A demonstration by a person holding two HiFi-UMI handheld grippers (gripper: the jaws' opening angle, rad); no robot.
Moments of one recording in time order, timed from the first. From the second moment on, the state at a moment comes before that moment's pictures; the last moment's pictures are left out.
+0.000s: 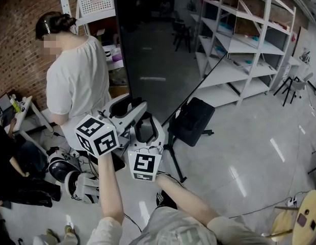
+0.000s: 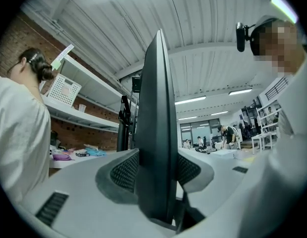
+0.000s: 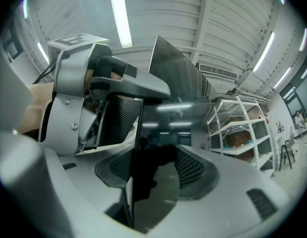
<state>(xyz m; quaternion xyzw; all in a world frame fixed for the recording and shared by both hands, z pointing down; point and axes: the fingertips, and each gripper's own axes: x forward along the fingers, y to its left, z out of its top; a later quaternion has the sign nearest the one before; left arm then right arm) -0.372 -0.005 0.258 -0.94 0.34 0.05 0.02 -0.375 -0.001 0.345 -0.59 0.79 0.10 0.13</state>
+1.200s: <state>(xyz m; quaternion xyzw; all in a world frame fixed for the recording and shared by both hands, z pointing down) -0.378 0.017 0.260 -0.93 0.36 0.06 0.02 -0.377 0.020 0.348 -0.57 0.81 0.09 0.11</state>
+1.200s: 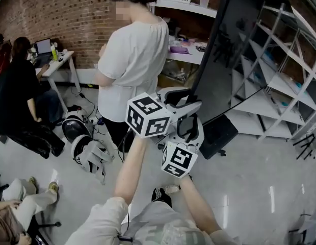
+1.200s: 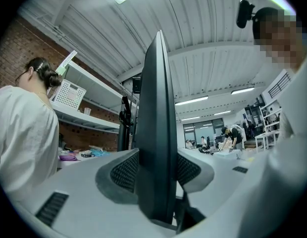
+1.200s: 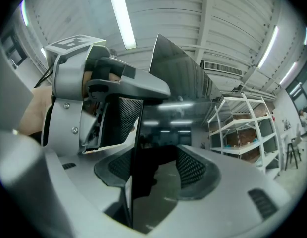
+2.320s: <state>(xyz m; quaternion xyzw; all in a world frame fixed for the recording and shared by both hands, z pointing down) -0.388 0.125 0.188 -0.78 0.57 0.17 0.18 -0.300 0.109 0.213 -0.44 0.87 0.14 0.18</state>
